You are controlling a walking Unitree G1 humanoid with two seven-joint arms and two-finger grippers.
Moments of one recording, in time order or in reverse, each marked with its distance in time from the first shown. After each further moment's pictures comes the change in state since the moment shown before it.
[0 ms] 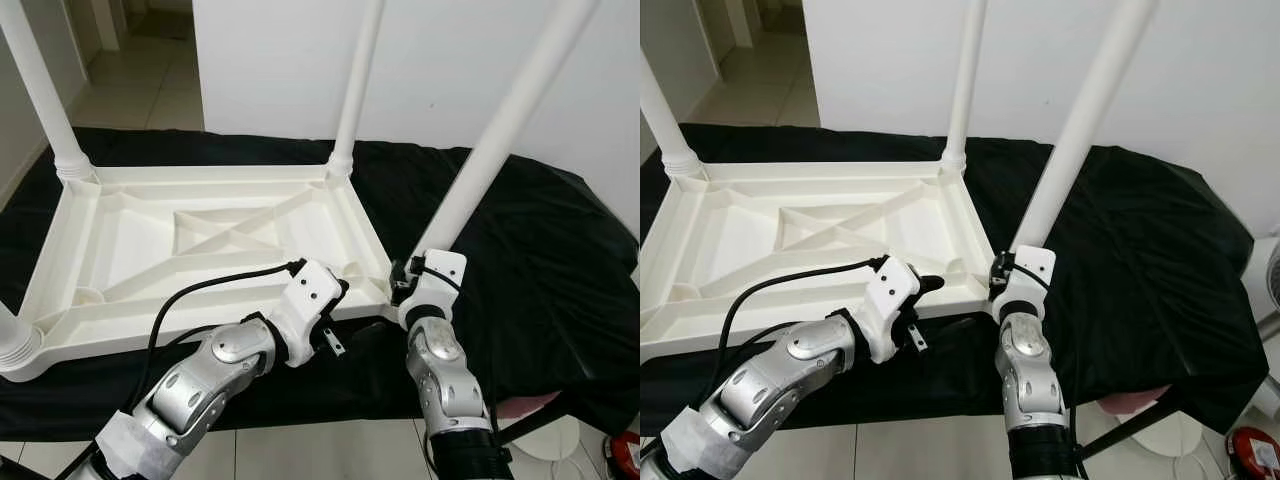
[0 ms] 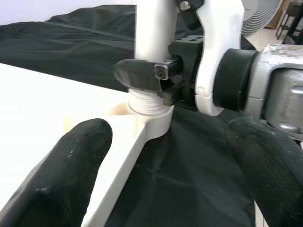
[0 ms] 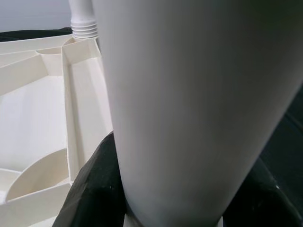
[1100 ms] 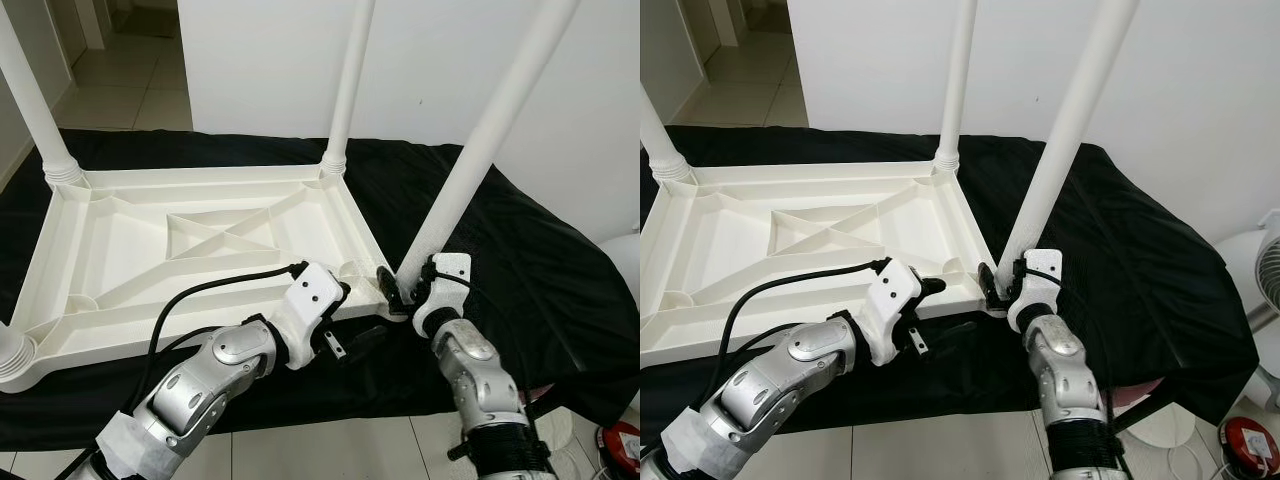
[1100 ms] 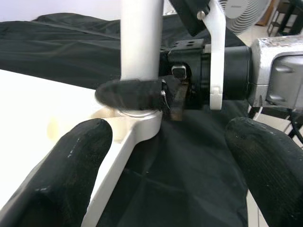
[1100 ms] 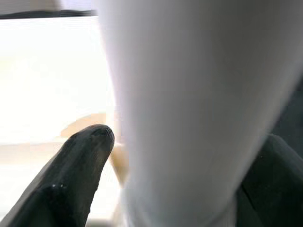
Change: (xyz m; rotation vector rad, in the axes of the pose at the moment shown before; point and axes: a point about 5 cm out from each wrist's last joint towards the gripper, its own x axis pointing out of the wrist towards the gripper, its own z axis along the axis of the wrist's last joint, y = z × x) left arm 0.000 -0.001 -0.001 -0.001 0.007 -0.007; right arm 0.011 -0.021 -0.005 -0.075 0.042 0.460
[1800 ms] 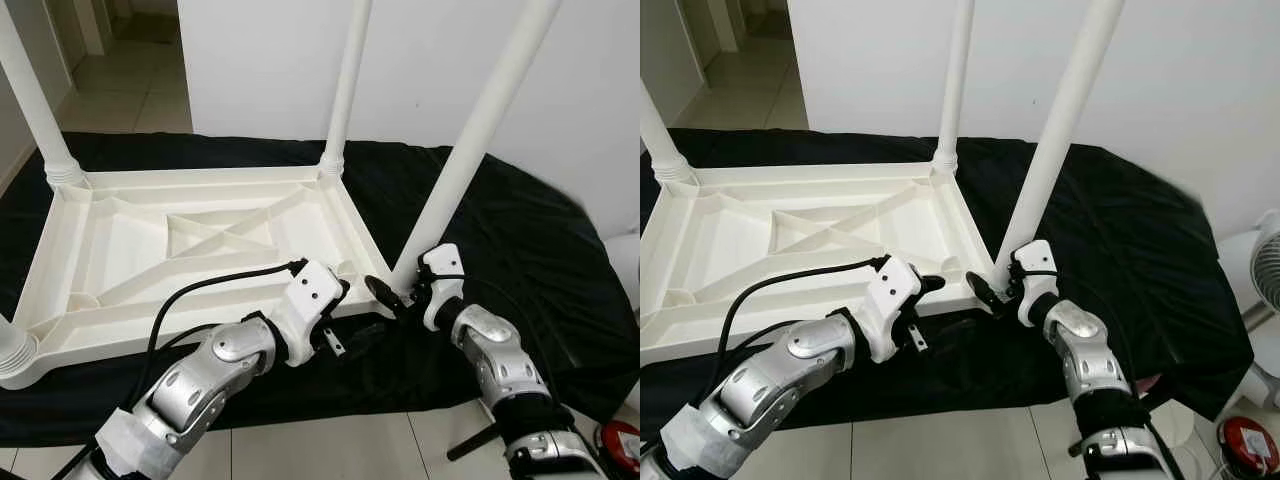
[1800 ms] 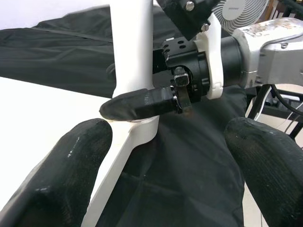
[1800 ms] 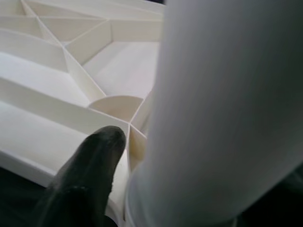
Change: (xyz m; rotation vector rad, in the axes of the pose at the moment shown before) left arm 0.000 0.003 0.003 0.011 -0.005 0.004; right arm 0.019 -0.017 0.002 -0.229 0.051 0.343
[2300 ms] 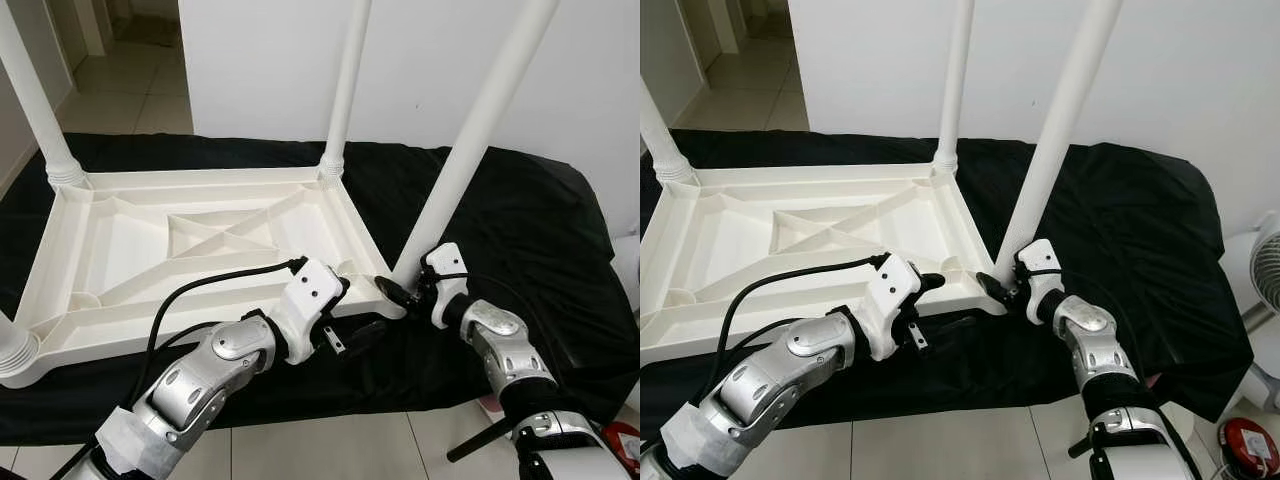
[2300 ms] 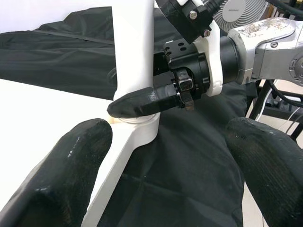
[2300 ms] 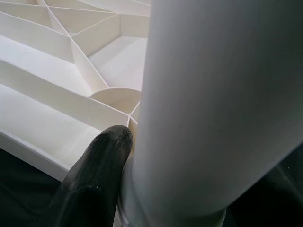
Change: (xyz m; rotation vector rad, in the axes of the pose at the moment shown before) left arm 0.000 0.000 0.001 0.002 -0.002 -0.001; right arm -0.002 -0.008 -0.007 -0.044 0.022 0.058
